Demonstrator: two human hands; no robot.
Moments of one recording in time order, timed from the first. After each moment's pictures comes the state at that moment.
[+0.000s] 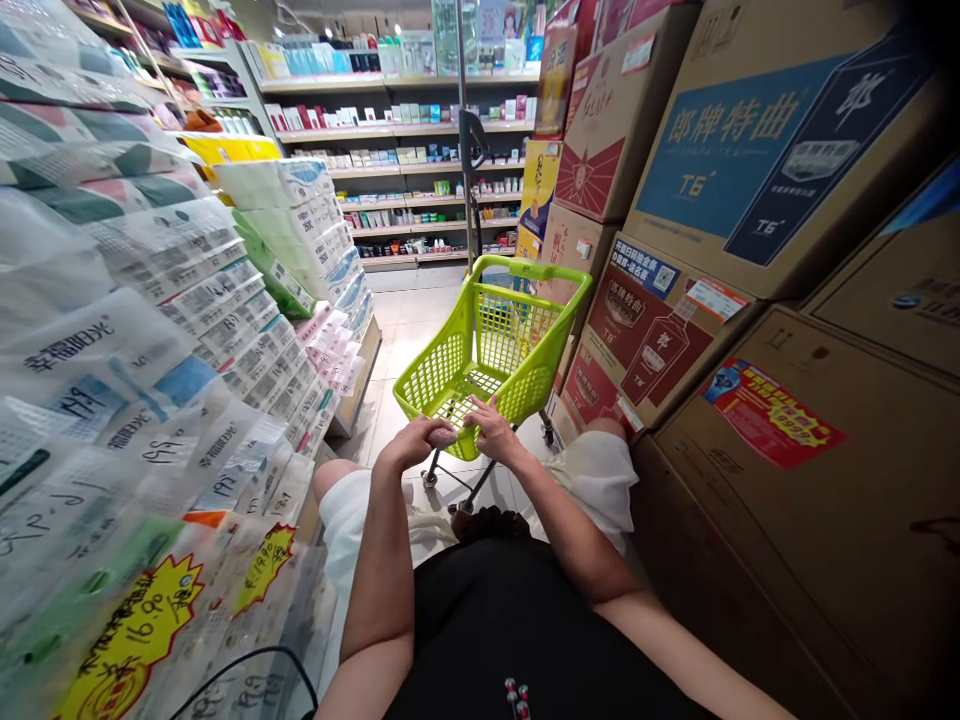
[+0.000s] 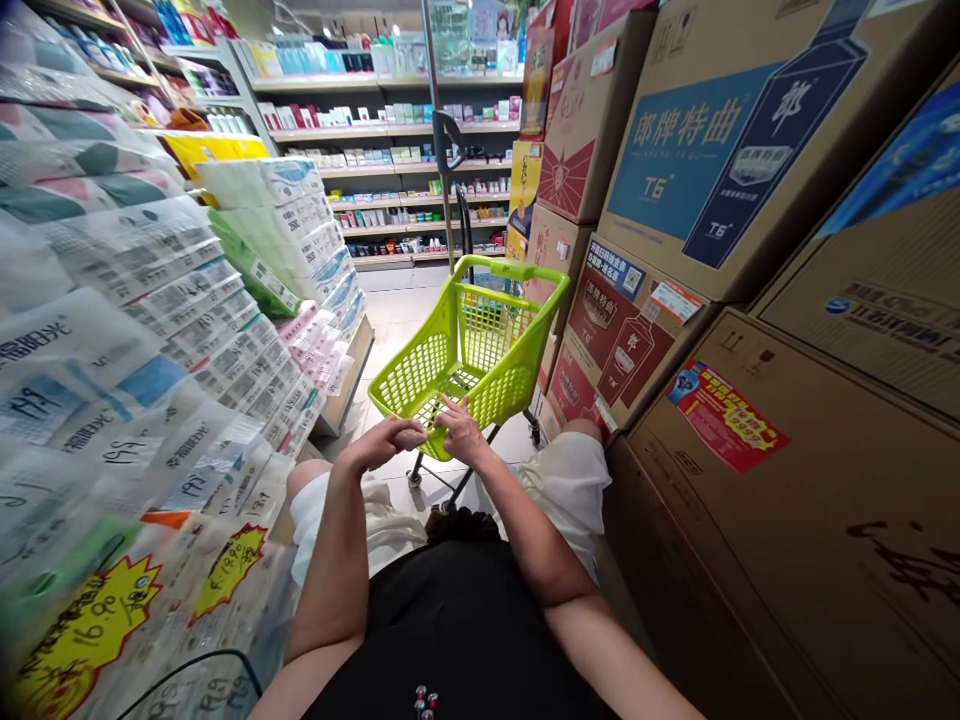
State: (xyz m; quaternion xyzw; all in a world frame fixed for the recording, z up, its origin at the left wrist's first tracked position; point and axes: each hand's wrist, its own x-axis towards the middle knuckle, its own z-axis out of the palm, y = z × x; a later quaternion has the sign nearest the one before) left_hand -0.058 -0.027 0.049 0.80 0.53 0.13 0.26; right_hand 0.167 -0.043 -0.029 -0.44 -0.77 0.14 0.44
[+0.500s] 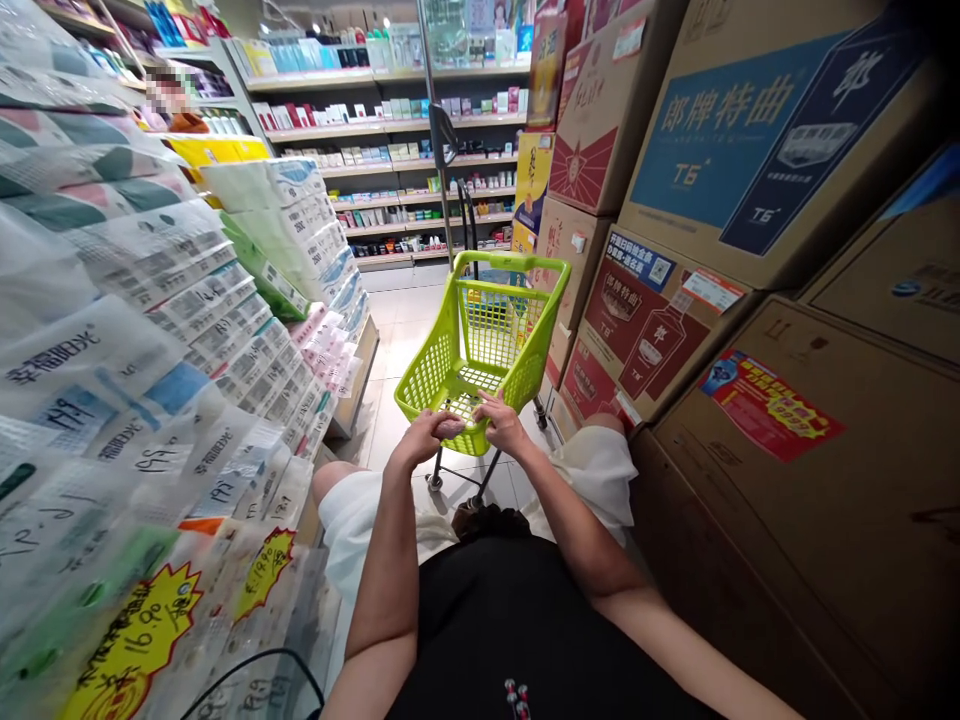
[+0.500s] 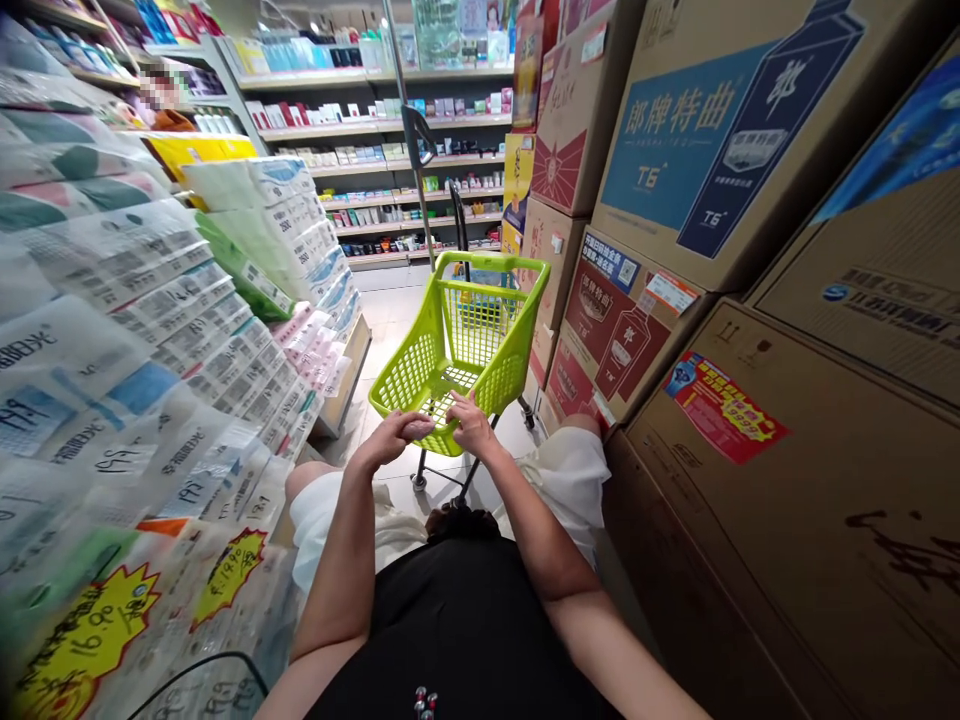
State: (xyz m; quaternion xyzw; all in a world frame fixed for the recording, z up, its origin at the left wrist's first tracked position) left_hand -0.033 -0.029 0.049 0.80 0.52 0.13 0.27; right_hand 0.190 -0.038 -0.033 -0.46 -0.73 0.15 0.48
